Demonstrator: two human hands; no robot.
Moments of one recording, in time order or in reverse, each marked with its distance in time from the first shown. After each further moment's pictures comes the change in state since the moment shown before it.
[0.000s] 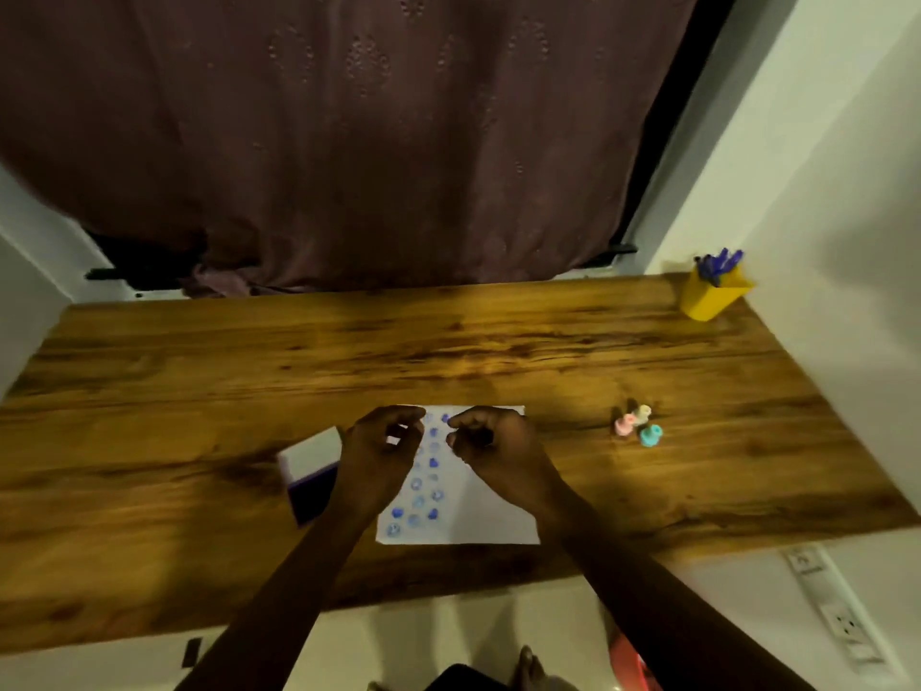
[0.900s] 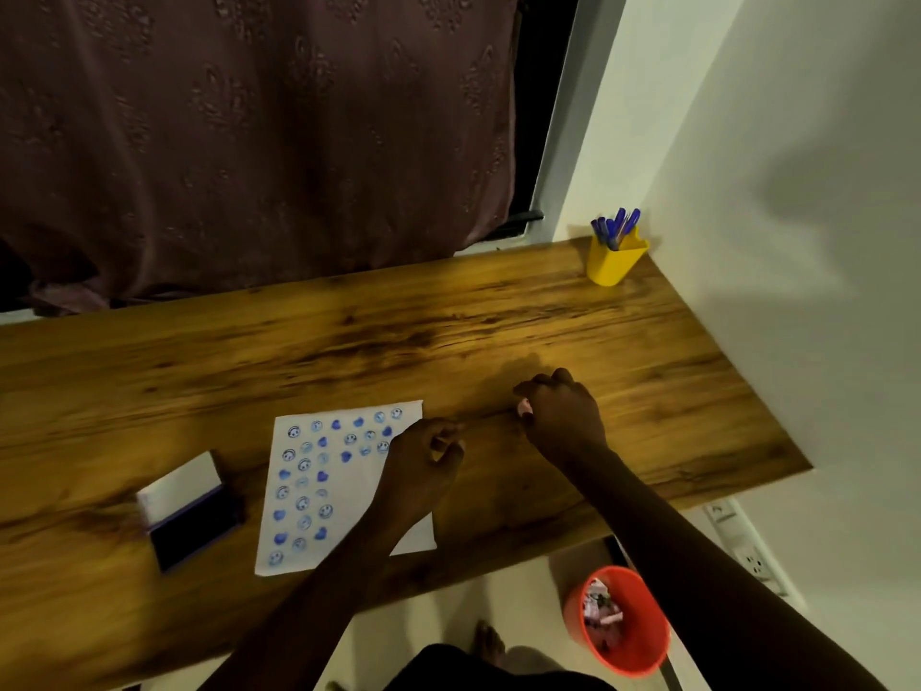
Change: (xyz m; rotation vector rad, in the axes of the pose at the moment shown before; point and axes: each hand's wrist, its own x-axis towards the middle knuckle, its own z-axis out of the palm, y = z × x) left_hand -0.014 0.065 0.171 -0.026 -0.333 0.038; right_hand 0.005 0.134 -0.170 -0.852 0.080 0.095
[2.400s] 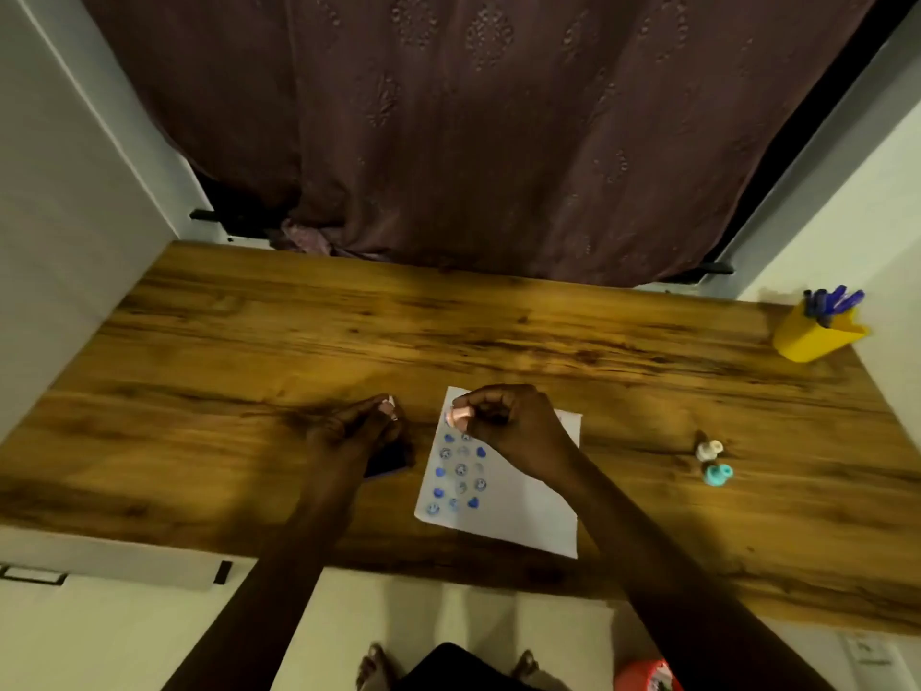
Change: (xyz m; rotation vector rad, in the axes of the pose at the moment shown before) left_hand -0.097 -0.112 -0.214 -0.821 0.545 -0.221; right_hand 0.000 -0.252 0.001 0.993 -0.283 -0.347
